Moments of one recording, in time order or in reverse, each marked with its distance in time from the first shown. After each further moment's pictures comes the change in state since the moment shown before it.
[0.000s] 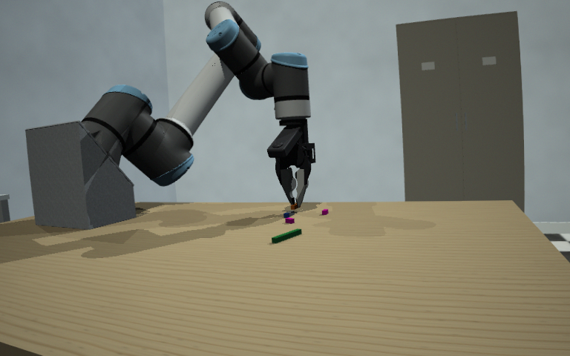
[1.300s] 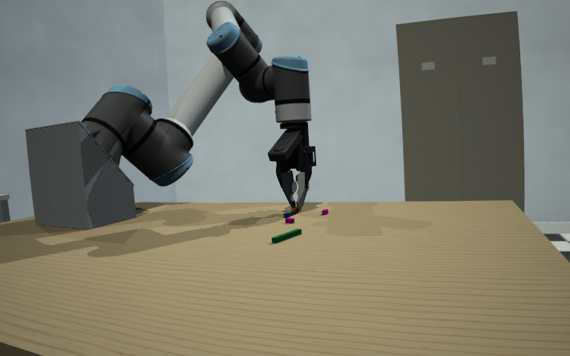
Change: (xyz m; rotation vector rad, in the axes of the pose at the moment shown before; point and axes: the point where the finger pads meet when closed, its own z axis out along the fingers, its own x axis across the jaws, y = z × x) arm -0.001 0.000 0.008 0.000 0.000 -0.001
